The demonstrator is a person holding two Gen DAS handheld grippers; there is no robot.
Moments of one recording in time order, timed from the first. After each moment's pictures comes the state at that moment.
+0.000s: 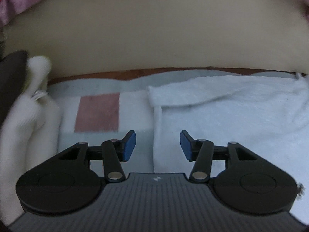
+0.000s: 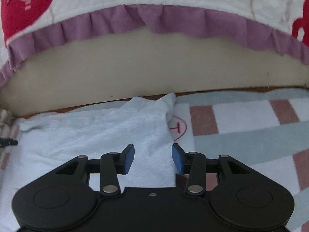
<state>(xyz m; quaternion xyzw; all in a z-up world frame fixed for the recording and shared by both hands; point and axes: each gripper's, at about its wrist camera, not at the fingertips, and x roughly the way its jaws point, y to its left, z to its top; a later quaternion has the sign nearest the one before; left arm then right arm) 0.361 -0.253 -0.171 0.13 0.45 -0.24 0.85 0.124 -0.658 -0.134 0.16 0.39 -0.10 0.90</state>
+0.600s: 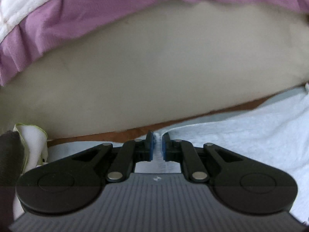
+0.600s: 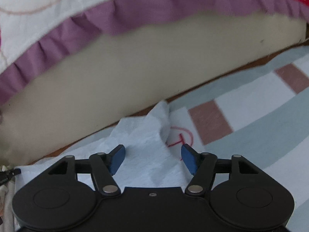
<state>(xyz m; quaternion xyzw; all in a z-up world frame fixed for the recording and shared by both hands) 0.392 -0.294 -0.146 0.17 0.37 -0.25 0.88 0.167 -0.686 -0.171 0.31 0.35 -0.15 0.87</state>
